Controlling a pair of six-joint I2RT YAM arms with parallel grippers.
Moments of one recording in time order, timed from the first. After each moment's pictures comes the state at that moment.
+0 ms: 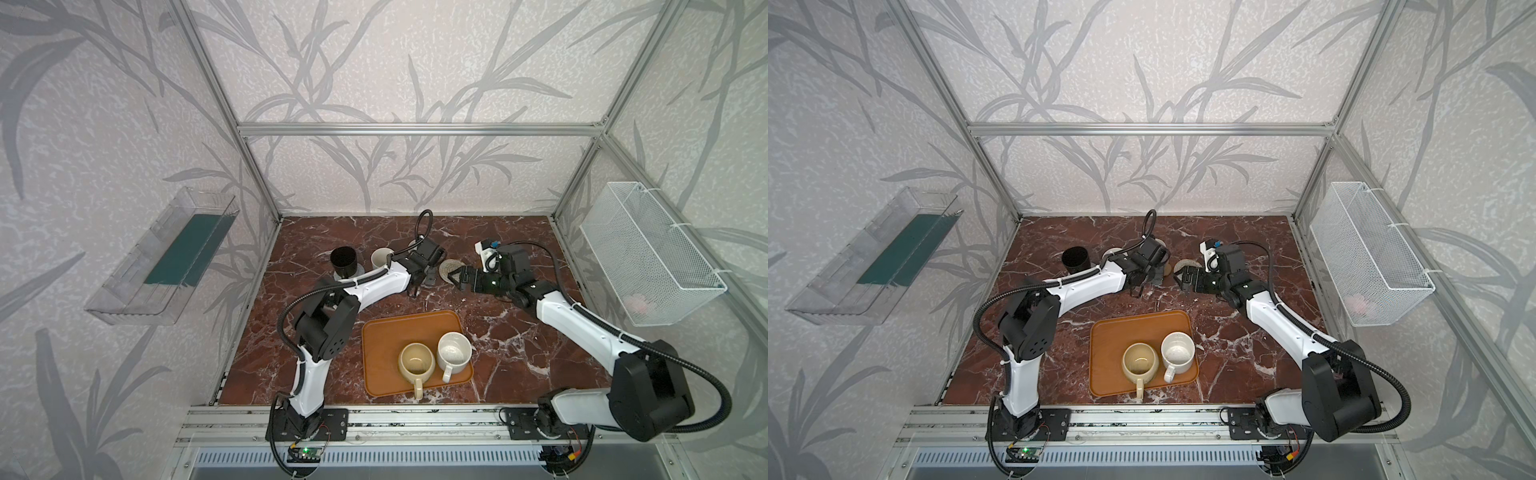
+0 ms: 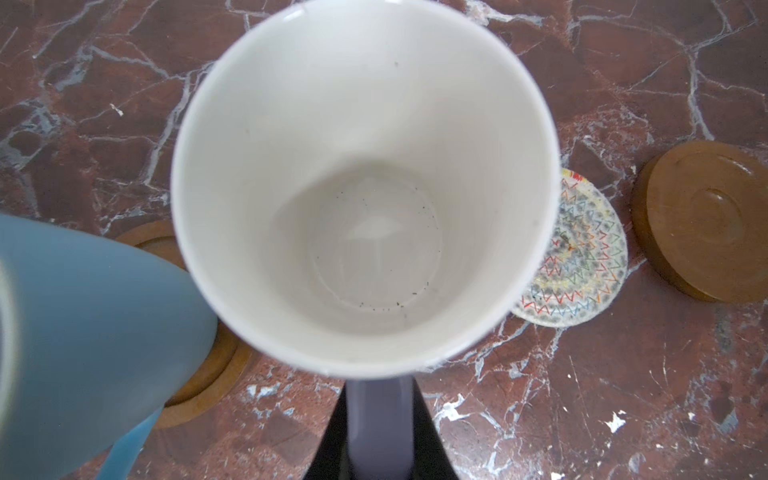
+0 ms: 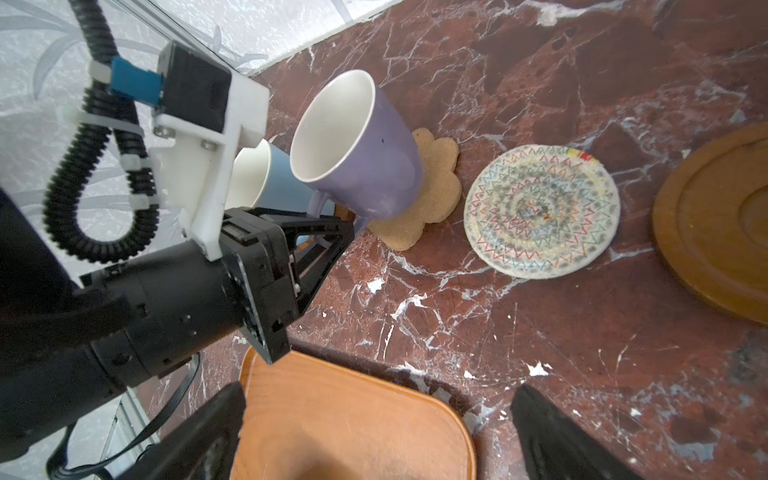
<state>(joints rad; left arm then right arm) -0.72 2.02 1.53 -0.47 -0.31 -0.52 0.35 1.37 0.90 -0.19 -0.40 0.49</state>
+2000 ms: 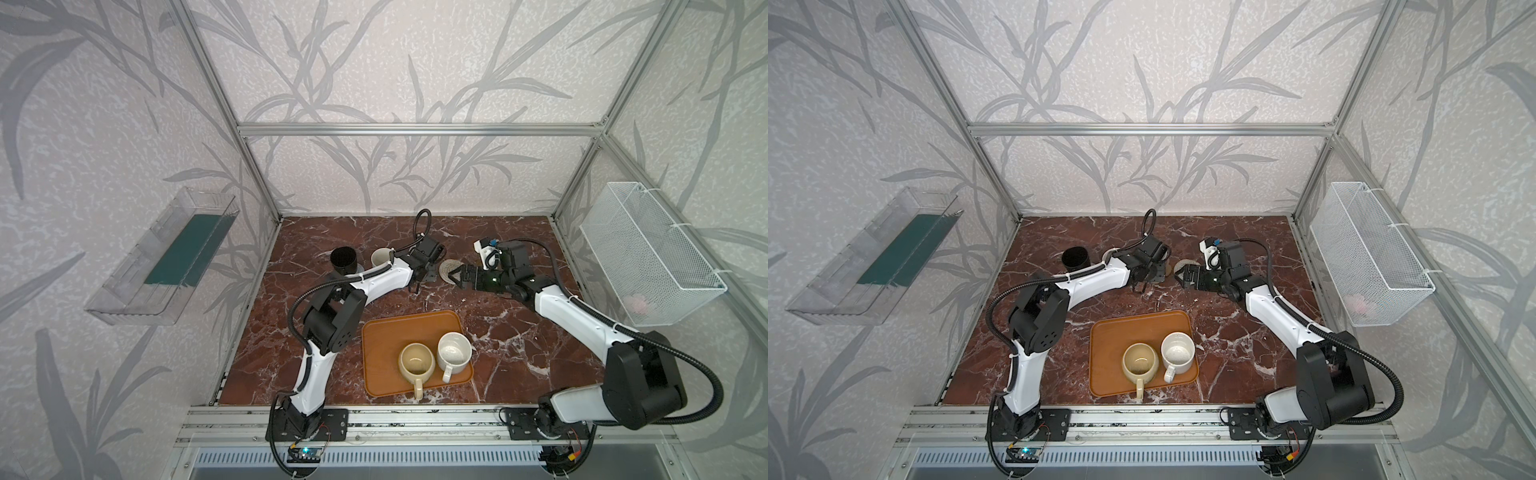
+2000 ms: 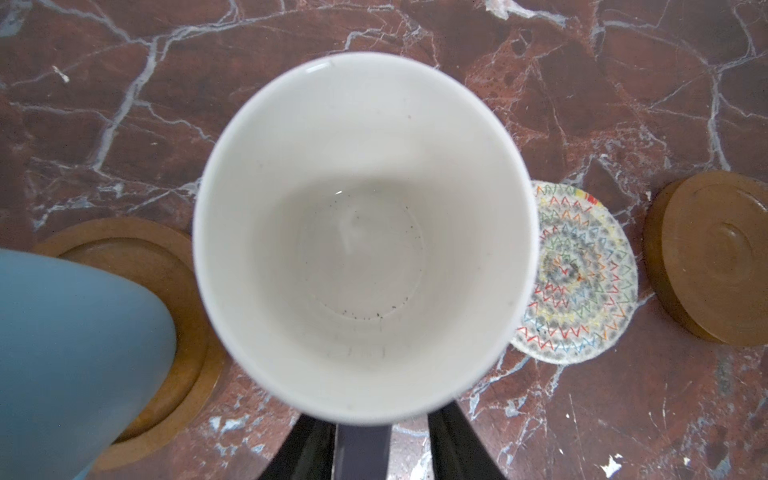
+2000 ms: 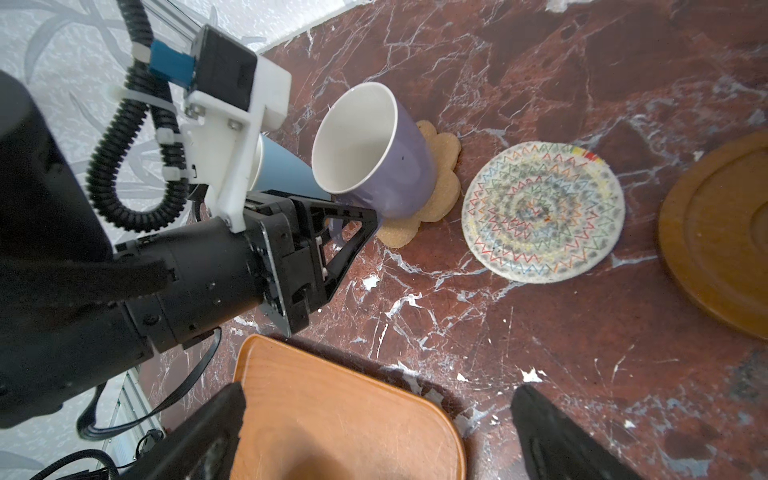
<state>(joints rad) -0.70 2.09 1.60 -0.48 -0.25 -0.60 0.31 1.41 0.92 -0.22 -0.45 0.44</state>
